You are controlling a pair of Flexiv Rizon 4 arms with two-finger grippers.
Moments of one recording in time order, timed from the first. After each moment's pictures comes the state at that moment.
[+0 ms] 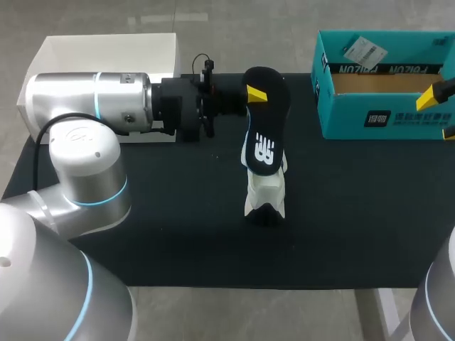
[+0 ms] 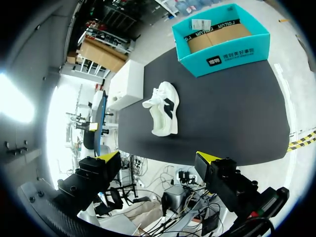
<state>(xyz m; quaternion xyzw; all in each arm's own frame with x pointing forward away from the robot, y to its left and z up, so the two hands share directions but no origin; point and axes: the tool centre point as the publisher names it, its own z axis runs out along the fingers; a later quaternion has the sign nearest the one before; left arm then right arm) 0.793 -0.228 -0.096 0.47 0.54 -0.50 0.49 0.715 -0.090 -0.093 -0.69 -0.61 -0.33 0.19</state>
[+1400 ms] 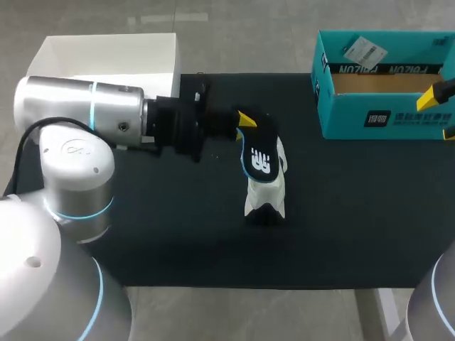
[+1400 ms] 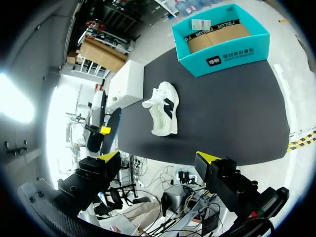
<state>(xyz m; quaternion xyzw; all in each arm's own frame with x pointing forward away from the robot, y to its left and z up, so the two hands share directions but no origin) 0.780 -0.206 -0.156 0.41 0.67 -0.50 0.38 0.713 -0.090 -0.093 -0.69 -0.61 -0.33 0.19</state>
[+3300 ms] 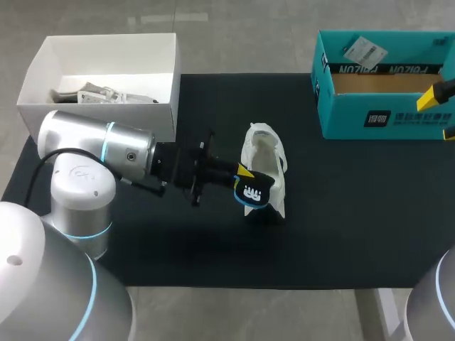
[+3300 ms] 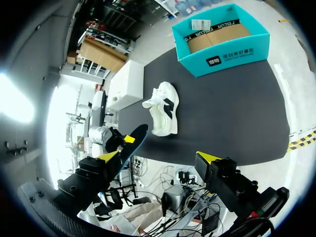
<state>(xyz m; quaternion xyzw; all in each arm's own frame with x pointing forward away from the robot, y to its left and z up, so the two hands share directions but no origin) 0.745 -0.210 -0.260 0.35 0.70 -0.58 0.23 0.713 -0.090 -0.093 -0.69 -0.61 -0.33 0.19</state>
